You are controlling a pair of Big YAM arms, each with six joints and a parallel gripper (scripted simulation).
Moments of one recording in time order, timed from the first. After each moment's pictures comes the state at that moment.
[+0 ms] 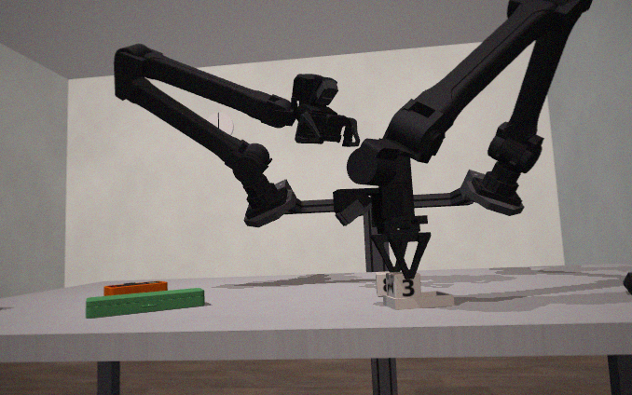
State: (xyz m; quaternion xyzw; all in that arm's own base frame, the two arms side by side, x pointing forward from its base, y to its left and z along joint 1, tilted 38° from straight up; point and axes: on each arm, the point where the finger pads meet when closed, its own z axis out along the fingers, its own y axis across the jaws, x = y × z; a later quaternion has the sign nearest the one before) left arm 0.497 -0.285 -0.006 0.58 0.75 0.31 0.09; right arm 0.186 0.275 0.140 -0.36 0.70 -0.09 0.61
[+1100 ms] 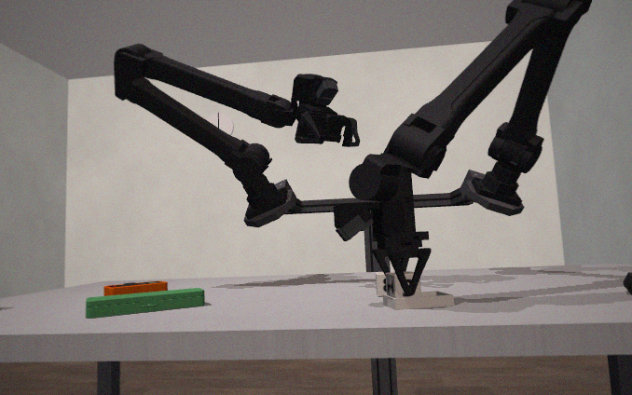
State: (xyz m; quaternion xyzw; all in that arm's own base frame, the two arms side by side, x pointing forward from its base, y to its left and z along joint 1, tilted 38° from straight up) left arm 0.511 -0.277 -0.026 0.58 0.75 0.31 0.10; right arm 0.186 0.275 0.140 -0.36 0.70 -0.09 0.61
